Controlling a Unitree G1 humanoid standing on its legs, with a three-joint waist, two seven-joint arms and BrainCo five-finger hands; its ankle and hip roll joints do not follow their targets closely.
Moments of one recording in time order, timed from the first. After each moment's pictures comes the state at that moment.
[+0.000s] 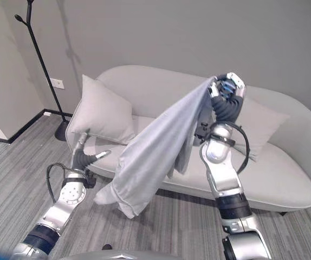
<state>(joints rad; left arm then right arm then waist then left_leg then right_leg) -0.09 0.35 -0.34 0.32 0.12 -0.18 0.44 -0.42 -0.34 0.10 -0.07 0.09 -0.22 -0.63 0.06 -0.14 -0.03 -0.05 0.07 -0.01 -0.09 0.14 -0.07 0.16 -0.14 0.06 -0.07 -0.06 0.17</state>
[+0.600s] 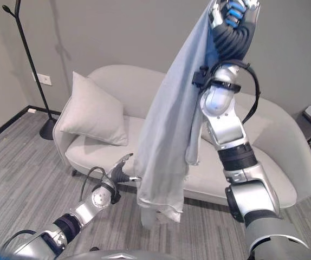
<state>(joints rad) -0.32 0.24 -0.70 0.72 0.15 -0.16 0.34 -0.92 -0.52 0.20 0.11 0.14 -0.22 -0.68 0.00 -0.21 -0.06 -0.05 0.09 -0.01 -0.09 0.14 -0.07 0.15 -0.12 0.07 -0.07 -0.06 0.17</state>
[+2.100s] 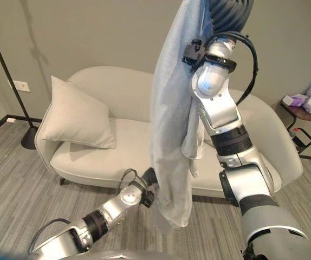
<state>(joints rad) -0.36 0.16 -0.75 0.50 -0.37 -0.10 0.22 -0.87 -0.50 0.20 0.01 0.19 -0.17 -0.73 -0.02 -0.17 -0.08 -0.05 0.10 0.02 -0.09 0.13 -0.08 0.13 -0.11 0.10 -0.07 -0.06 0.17</state>
